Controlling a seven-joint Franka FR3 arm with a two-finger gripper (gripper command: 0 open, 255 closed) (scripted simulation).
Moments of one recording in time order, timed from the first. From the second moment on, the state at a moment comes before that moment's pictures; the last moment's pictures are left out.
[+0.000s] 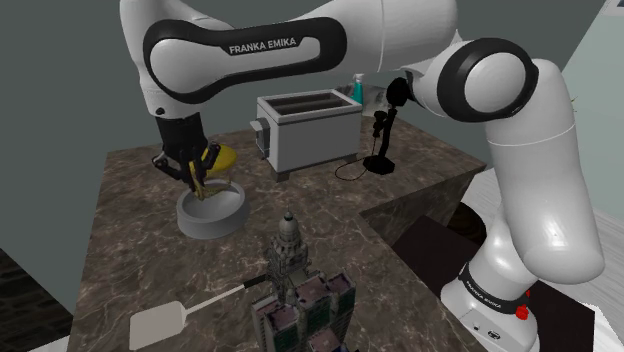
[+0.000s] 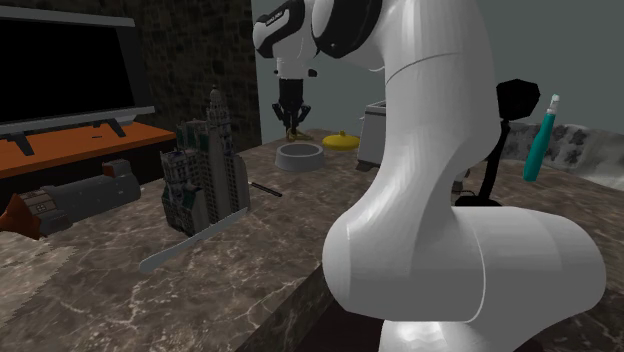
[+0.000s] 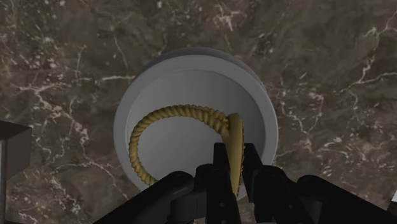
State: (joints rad) arm 0.34 0.58 0.42 -1.21 -0.19 1.73 0.79
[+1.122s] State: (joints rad) arm 0.34 0.59 0.42 -1.27 -0.19 1.80 0.79
